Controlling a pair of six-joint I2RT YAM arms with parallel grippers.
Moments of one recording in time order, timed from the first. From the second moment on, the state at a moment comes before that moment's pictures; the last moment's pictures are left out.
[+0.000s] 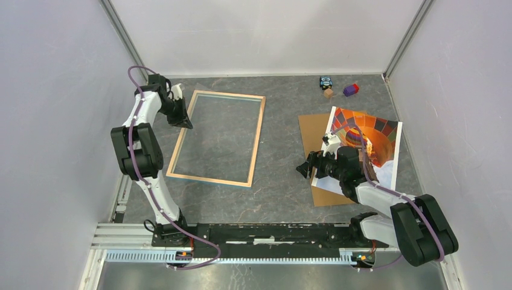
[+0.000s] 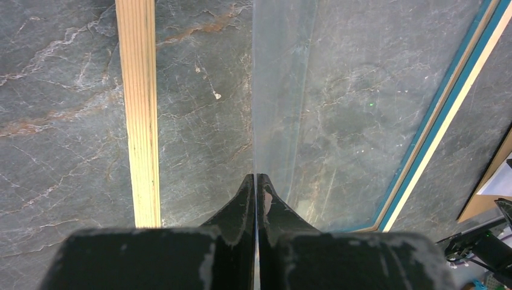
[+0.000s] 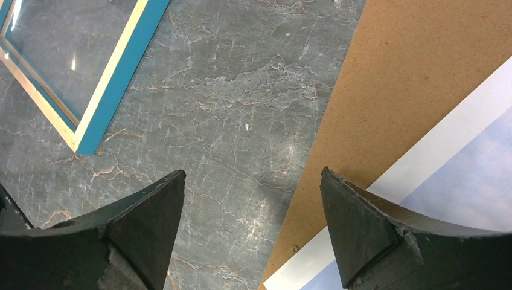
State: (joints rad) left arm 0.16 1.97 1.64 -0.94 0.39 0.02; right arm 0.31 1.18 0.25 0.41 -0.39 0.30
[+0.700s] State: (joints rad) left arm 0.16 1.97 1.64 -0.93 0.40 0.02; right arm 0.31 1.18 0.25 0.41 -0.39 0.30
